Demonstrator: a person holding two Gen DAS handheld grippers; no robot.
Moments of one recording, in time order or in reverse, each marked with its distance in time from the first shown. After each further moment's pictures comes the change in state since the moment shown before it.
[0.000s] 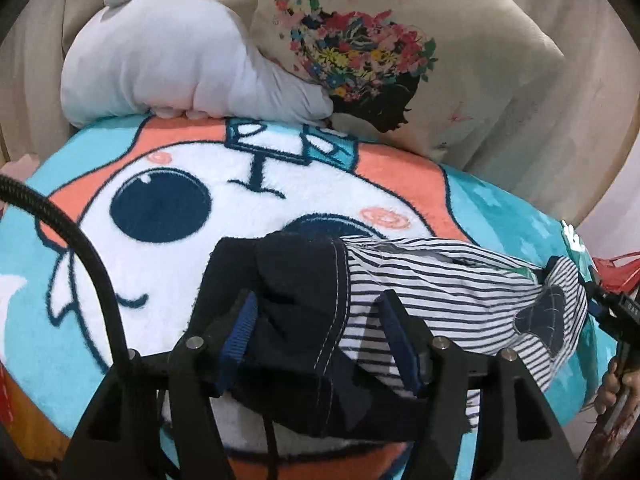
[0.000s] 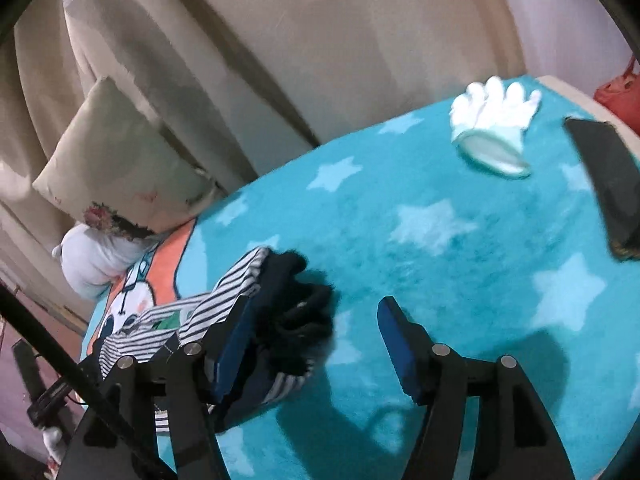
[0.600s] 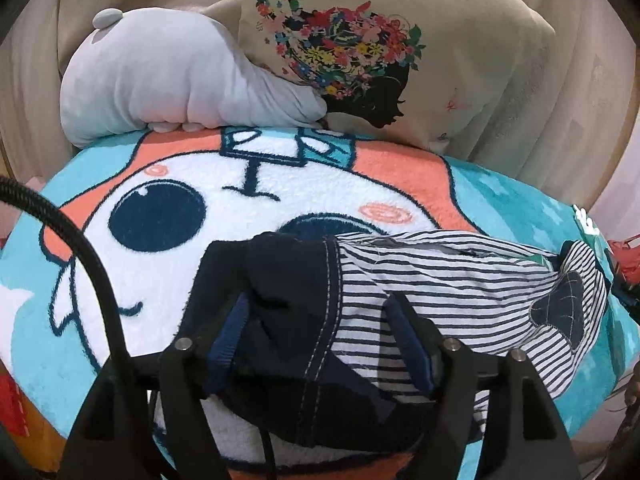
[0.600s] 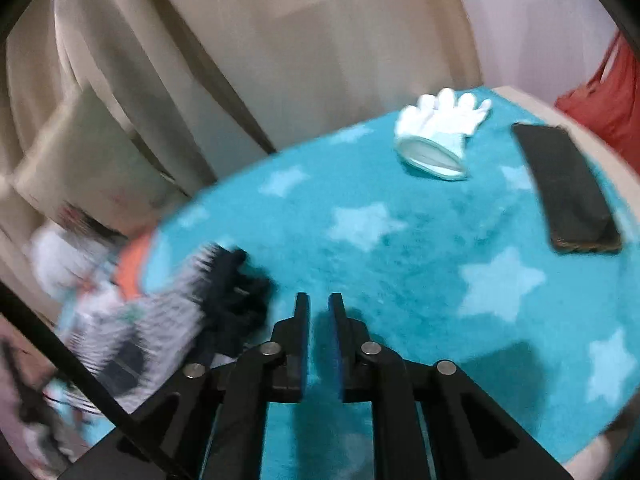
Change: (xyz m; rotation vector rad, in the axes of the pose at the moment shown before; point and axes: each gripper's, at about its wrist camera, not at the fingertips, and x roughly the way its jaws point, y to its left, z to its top) left arm 0.008 -0.012 -0.005 0.065 -0.023 0.057; right arm -0.032 -0.028 -0.005 0.026 -0.057 -0.074
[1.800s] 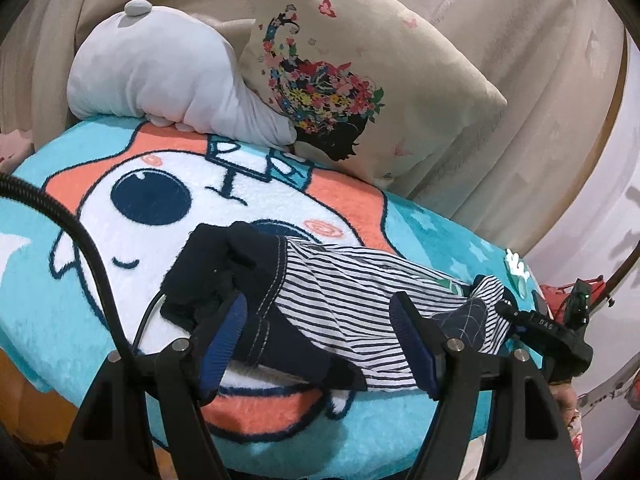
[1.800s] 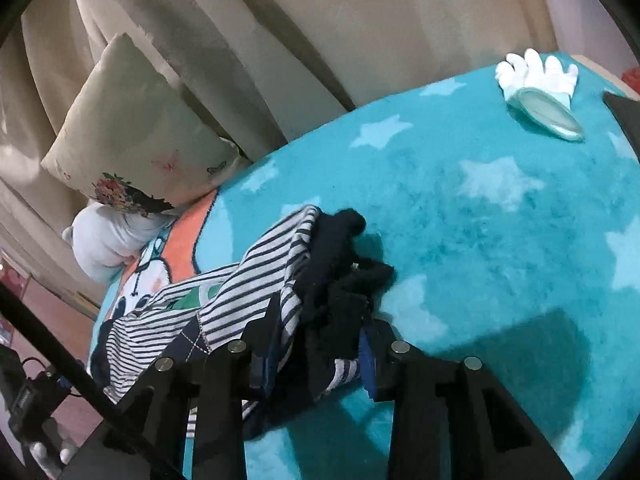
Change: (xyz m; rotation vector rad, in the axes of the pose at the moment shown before) left arm -0.074 0.005 -0.010 -0.161 -0.062 -0.212; right arm 0.055 0.060 -0.011 -0.035 0.099 0.132
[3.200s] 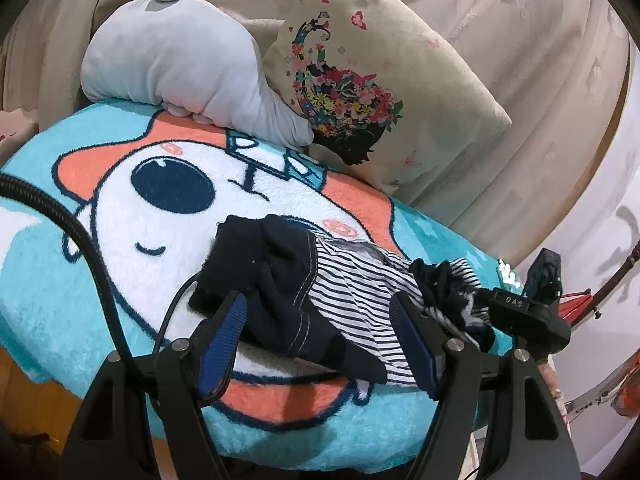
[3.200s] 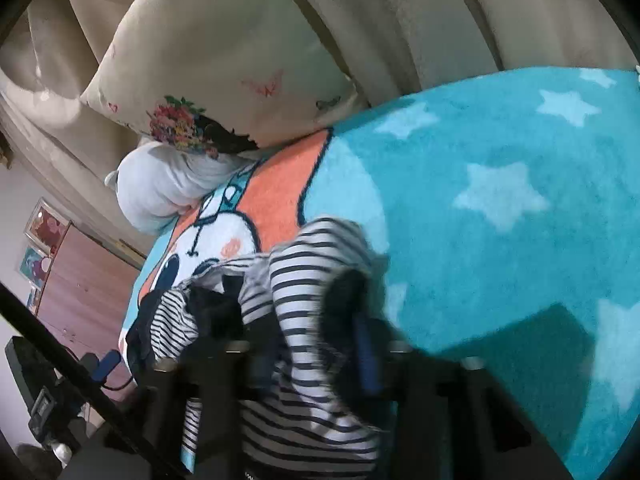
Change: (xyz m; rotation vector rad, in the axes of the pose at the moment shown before) left arm -0.013 0.033 -0.008 -0.052 -0.018 -0.041; right arm 0.074 0.088 -0.007 -0.114 0.158 0.210
